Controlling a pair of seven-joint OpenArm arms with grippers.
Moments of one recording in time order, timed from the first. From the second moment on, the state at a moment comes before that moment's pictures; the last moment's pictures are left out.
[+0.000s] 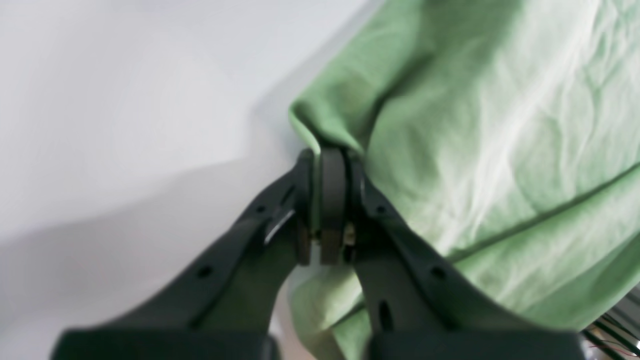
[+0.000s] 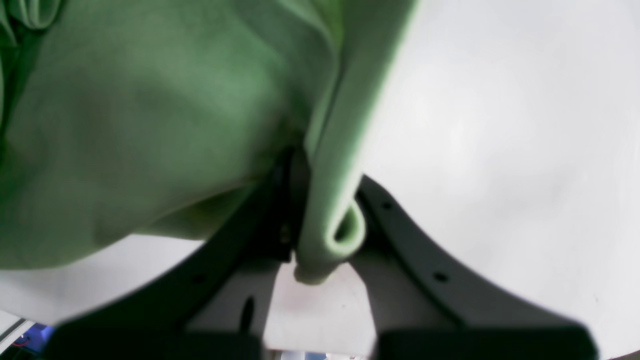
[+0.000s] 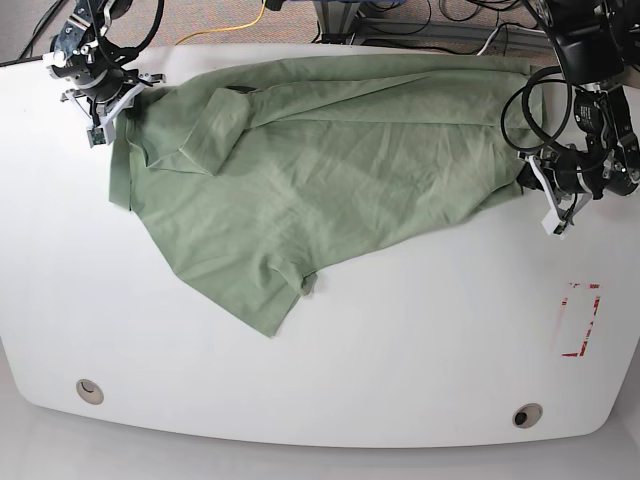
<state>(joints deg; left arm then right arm) -3.7 -23.3 -20.3 76.8 -32.2 -41.8 73.0 -23.0 7.7 39.1 98.7 15.3 40.3 -54.8</state>
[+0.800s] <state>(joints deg) -18.5 -26.5 -8.2 76.4 -24.8 -41.8 73.2 -23.0 7.7 39.1 98.7 15.3 40.4 -54.8</state>
